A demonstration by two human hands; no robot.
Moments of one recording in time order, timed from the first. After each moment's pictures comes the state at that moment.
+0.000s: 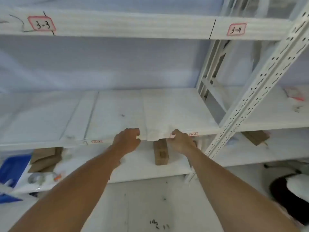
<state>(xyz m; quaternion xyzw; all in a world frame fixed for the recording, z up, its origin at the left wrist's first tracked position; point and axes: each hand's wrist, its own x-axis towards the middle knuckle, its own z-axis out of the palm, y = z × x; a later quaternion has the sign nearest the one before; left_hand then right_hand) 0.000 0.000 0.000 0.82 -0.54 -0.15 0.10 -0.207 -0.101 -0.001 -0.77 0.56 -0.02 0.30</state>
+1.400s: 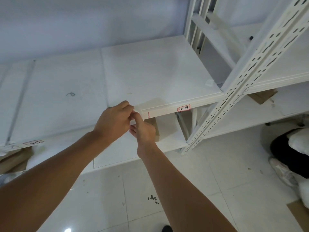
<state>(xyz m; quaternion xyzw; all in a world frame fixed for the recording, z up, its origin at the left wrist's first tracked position) -0.022 -0.123 -0.097 0.64 -0.75 0.07 0.13 -0.136 -0.138 -0.138 -0.25 0.55 -0.32 0.73</state>
